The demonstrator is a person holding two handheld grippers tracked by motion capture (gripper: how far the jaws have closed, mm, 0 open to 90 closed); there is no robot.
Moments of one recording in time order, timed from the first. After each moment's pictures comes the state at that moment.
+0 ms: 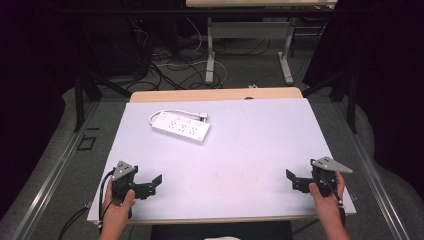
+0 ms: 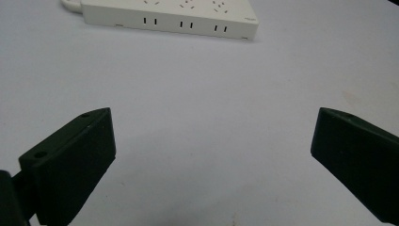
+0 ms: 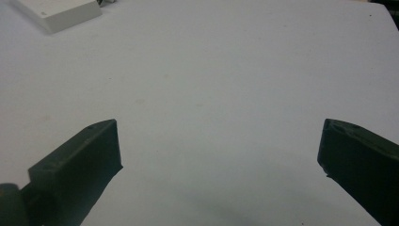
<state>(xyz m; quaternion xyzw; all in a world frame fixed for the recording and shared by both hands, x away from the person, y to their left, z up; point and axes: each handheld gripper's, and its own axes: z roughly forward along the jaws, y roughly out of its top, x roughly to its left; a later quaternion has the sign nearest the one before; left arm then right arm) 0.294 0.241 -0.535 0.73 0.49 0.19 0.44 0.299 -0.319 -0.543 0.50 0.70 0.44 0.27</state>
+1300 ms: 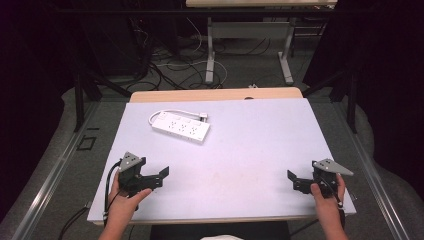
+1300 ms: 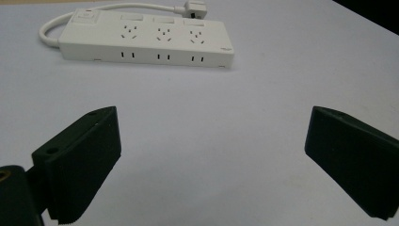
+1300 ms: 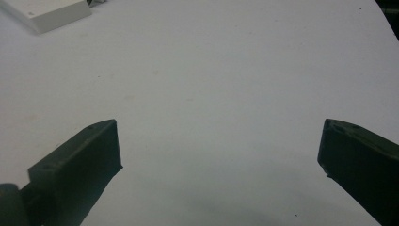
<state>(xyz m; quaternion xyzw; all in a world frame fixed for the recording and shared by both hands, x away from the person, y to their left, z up) 0.306 0.217 -0.508 0.73 0.47 0.19 0.46 0.298 -0.324 -0.550 0.51 0.69 0.43 0.27</state>
